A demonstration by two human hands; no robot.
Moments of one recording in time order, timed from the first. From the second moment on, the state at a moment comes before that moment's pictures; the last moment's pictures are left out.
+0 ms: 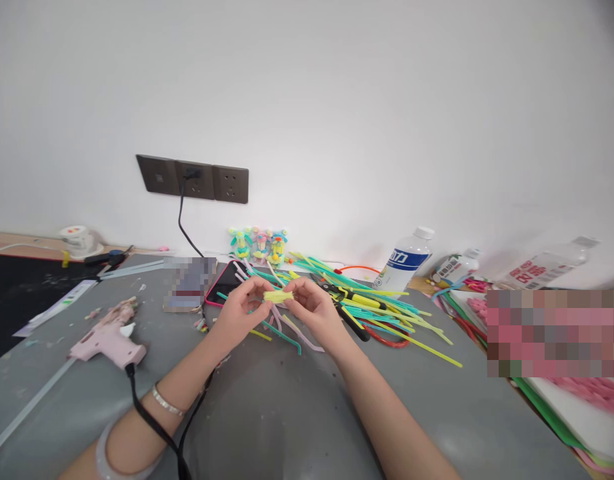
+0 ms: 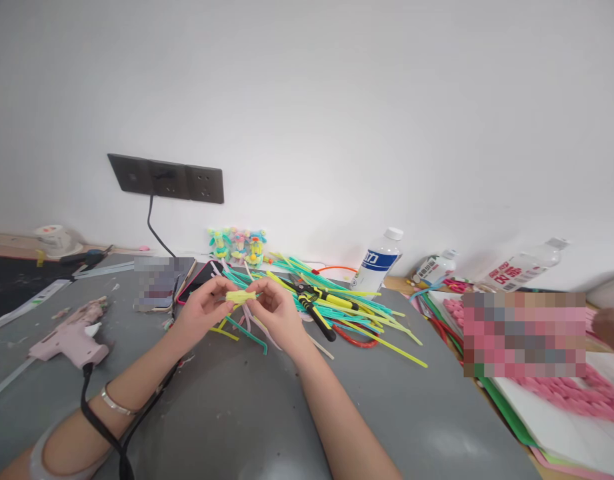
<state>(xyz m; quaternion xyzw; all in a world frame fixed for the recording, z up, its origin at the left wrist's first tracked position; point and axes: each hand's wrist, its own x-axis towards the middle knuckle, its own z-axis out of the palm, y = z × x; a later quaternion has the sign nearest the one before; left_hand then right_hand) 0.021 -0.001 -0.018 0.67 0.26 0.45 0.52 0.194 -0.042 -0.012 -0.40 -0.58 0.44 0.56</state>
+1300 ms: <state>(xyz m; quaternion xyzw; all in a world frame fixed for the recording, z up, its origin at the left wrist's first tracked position) 0.021 -0.006 -0.017 0.73 0.25 0.47 0.43 0.189 -0.042 -0.020 -0.42 -0.65 0.34 0.54</state>
